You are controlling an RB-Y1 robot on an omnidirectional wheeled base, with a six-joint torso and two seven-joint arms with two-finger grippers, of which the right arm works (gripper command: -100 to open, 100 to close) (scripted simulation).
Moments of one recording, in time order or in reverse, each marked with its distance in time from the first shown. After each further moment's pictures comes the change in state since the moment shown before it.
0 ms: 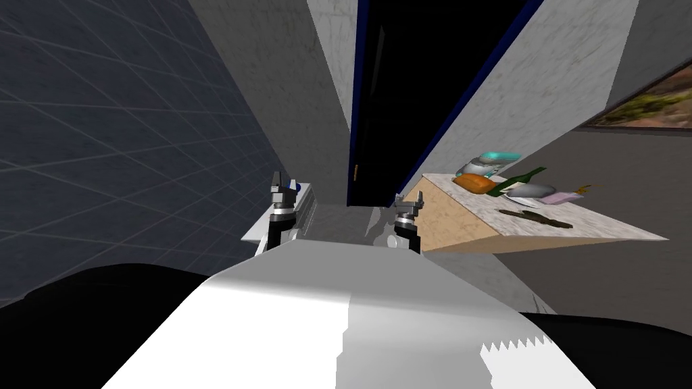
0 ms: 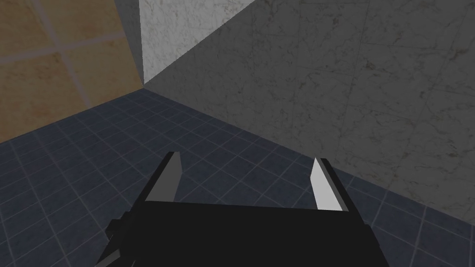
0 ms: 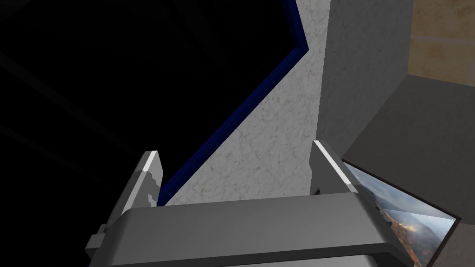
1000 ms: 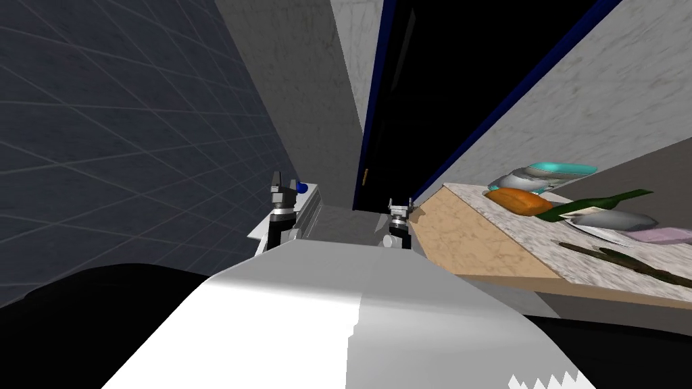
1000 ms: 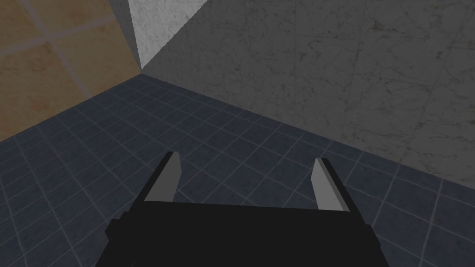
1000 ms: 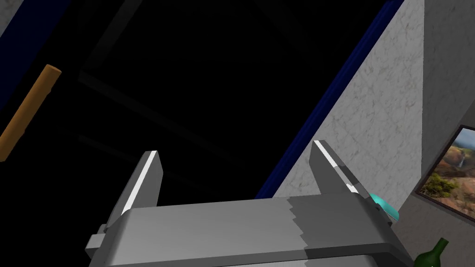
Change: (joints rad) arm -0.085 -0.025 0.021 0.253 -0.106 -0.071 -0.175
